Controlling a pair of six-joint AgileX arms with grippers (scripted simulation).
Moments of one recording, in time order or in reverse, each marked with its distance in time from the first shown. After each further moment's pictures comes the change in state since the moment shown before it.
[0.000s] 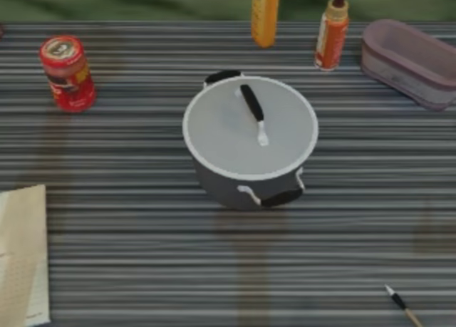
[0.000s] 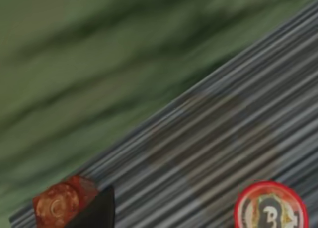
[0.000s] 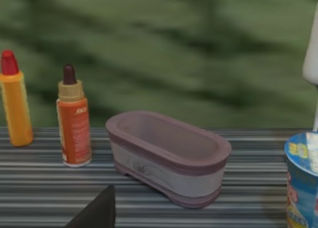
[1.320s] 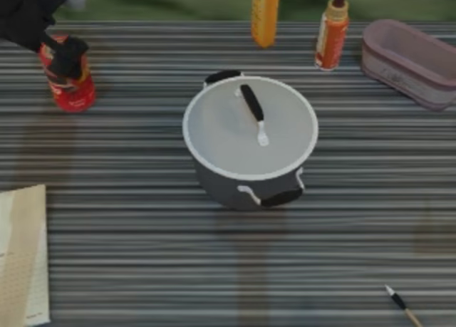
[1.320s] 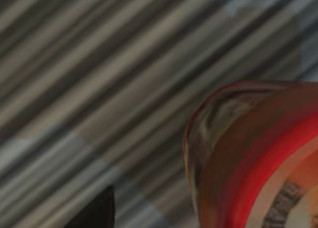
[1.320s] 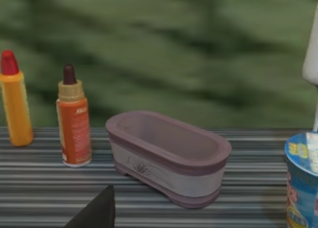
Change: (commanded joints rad) left arm 0.011 0.656 0.329 -0.257 0.007 0.085; right arm 0.000 0.000 0.000 0.000 0.000 0.000
